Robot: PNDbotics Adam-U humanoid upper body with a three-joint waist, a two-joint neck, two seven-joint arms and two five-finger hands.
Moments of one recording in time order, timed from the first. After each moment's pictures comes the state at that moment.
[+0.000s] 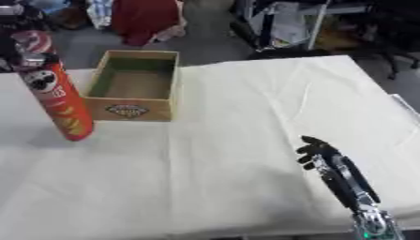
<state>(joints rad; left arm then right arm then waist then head) -0.91 0.82 -0.28 -1.24 -0.53 -0.08 -0.68 -0.05 -0.18 0.00 -1.55 0.30 -0.27 0.23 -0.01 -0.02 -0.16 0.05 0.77</state>
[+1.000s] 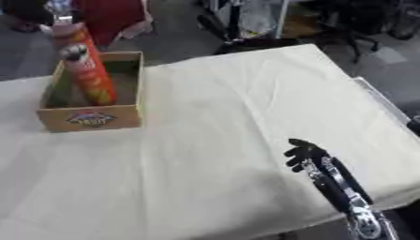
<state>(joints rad) -0.99 0.68 -0.17 -1.09 -0.80 -0.04 -0.43 -0.15 -0.15 0.06 -1.55 0.28 -0.29 0.30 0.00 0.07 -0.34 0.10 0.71</state>
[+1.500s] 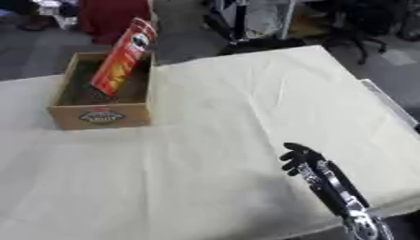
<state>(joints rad) -0.91 0.79 -0.07 -1.26 -0.74 -0.07 -0.27 -0.13 -0.16 0.05 -1.54 0.29 -0.28 0.30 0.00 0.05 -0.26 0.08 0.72</state>
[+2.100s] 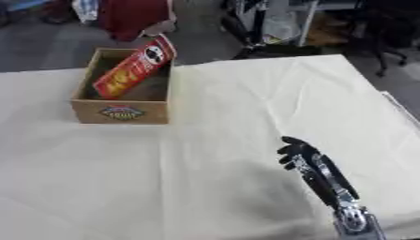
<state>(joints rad) -0.61 0.73 0.10 -1.46 -0.55 0.00 -0.08 -0.12 -0.16 -0.01 -1.54 0.29 -0.26 0.23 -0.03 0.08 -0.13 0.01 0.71</state>
